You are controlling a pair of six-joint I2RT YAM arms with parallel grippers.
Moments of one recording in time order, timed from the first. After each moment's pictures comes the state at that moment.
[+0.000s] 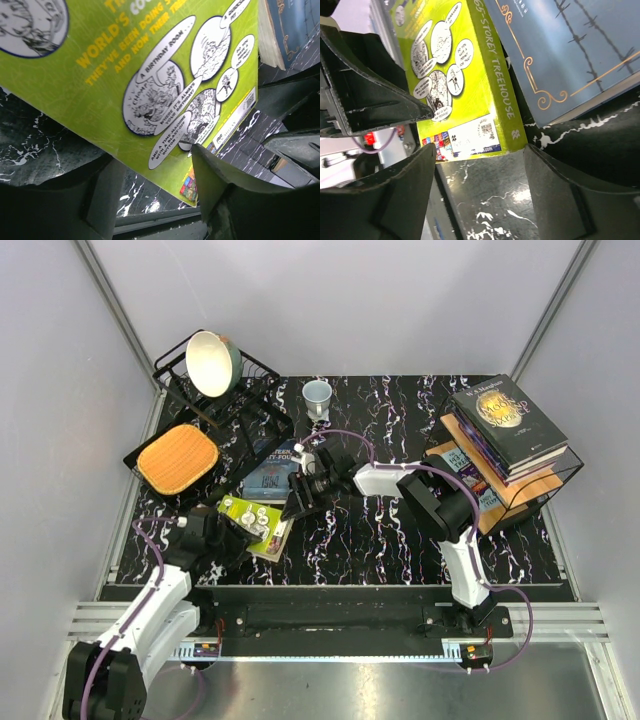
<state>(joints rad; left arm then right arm) -0.21 0.75 0.24 -0.42 0.18 -1.10 0.74 2.15 1.32 0.05 -0.82 0.51</state>
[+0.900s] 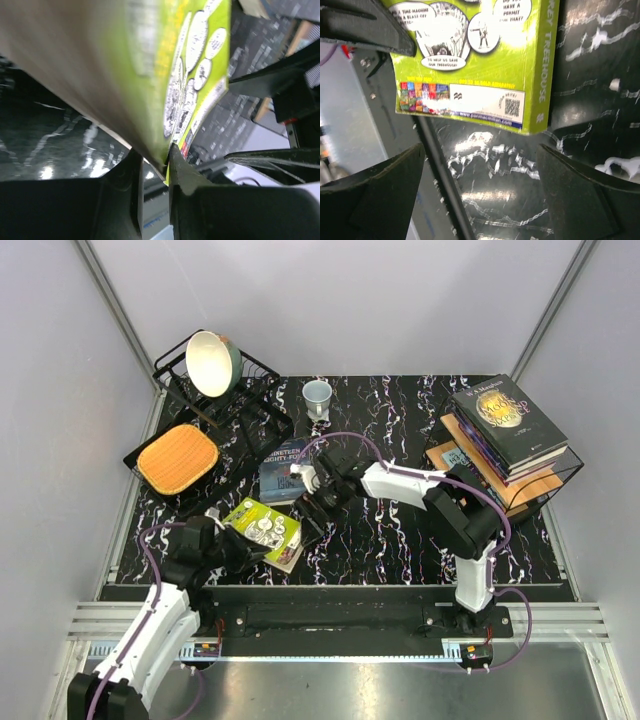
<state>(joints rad) -0.22 0.54 0.17 -0.43 0.40 -1.09 0.79 1.95 1.29 -0.42 -0.71 0.00</state>
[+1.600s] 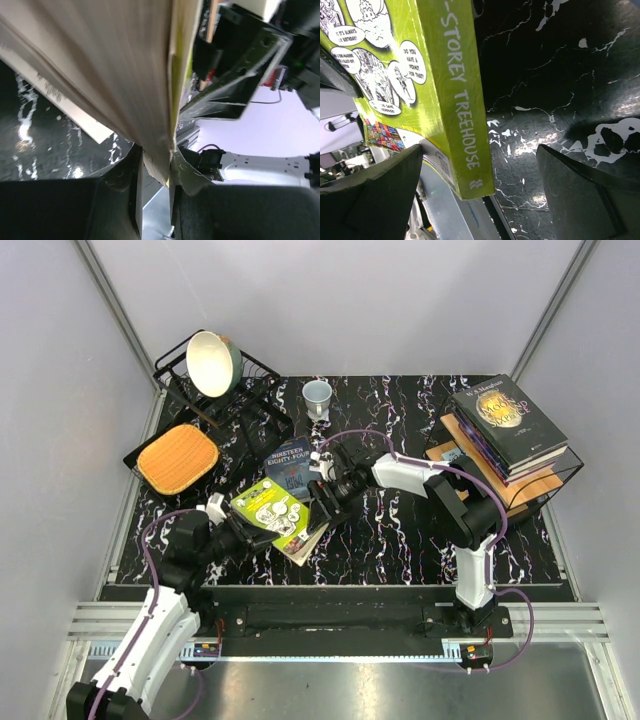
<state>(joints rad) -0.22 0.49 0.19 -0.24 0.59 -1.16 0.66 1.99 1.28 -0.46 -0.88 0.20</state>
